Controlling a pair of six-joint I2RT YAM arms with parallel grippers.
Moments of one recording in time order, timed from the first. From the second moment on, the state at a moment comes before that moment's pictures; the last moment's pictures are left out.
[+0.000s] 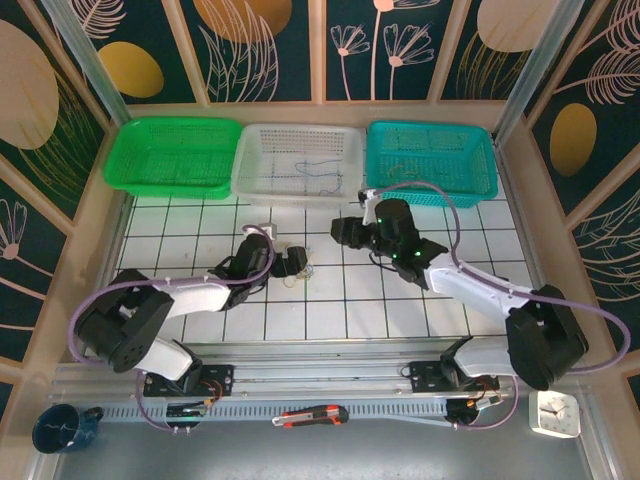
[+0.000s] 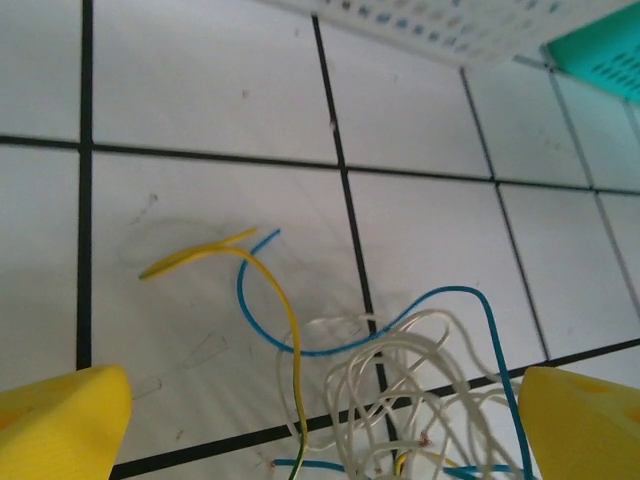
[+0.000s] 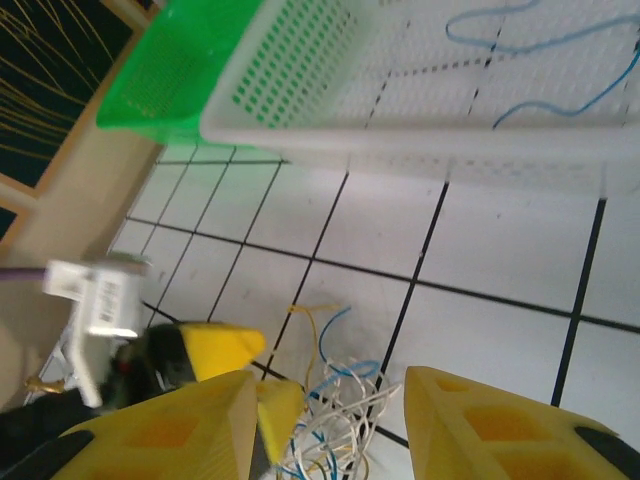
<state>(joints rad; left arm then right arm) -0.65 1.50 0.50 0.33 -0.04 -0.67 0.66 1.29 0.74 0.12 -0.18 0.56</state>
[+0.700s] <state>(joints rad) -0.82 1.47 0.62 0.21 -0.10 -0.62 0.64 1.26 0.74 0.08 -0.13 0.55</state>
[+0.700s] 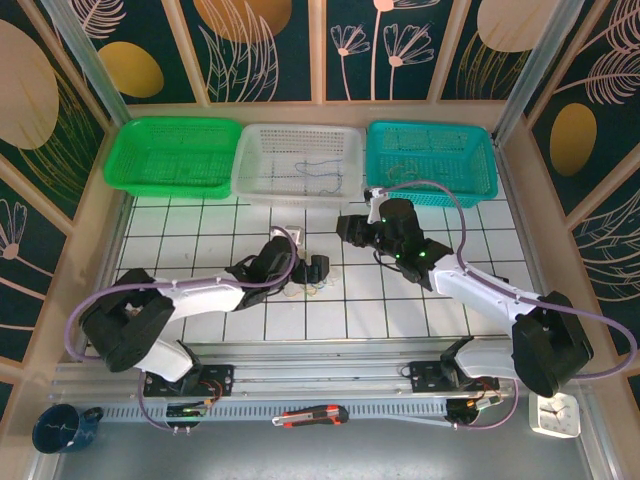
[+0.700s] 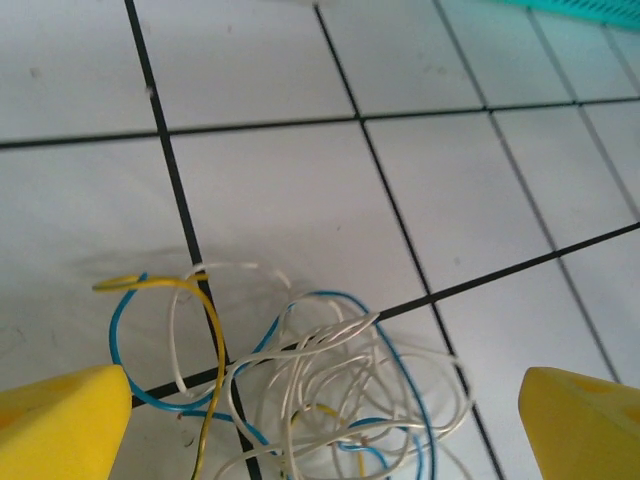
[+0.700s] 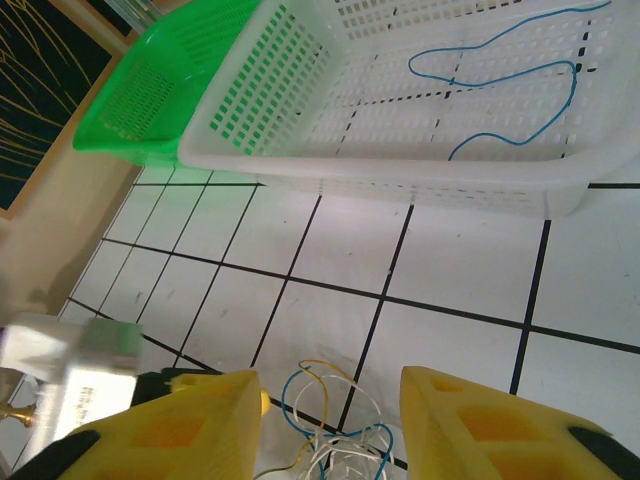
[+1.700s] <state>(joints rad) -0.53 1.48 0.53 0.26 0.12 -0.69 0.83 1.51 0.80 0.07 -0.16 0.55</state>
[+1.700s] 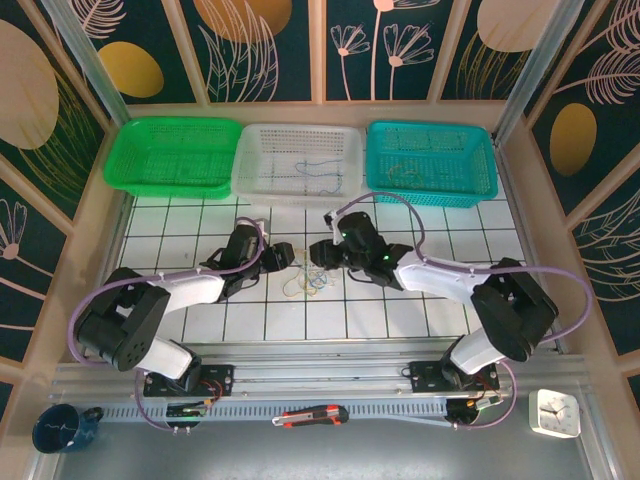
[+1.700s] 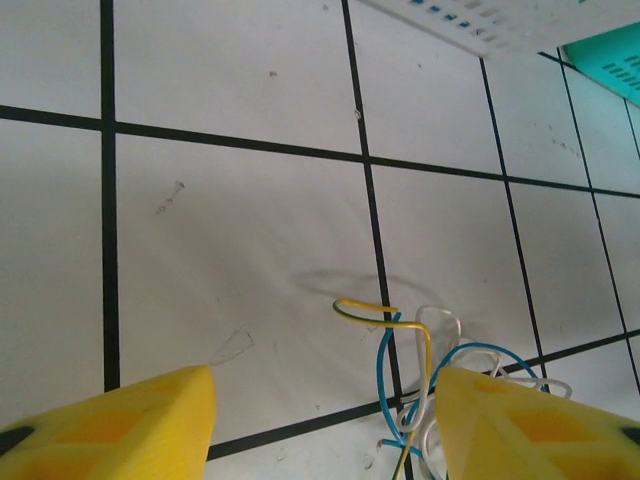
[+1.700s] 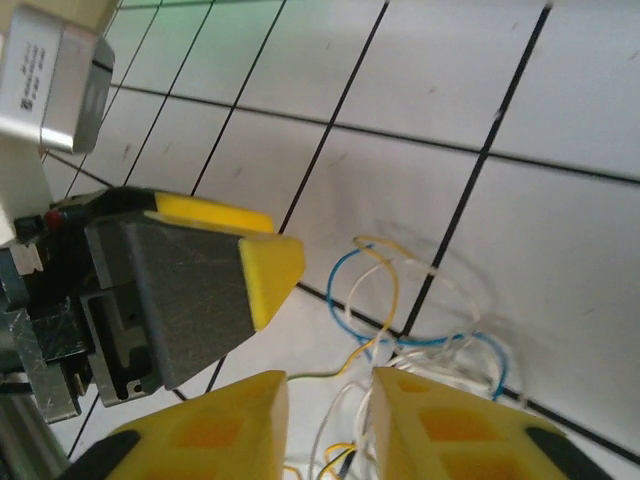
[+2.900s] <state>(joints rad) -0.53 1.34 0.43 0.24 0.17 -0.73 0.78 1.66 0.75 0.05 -0.09 0.46</state>
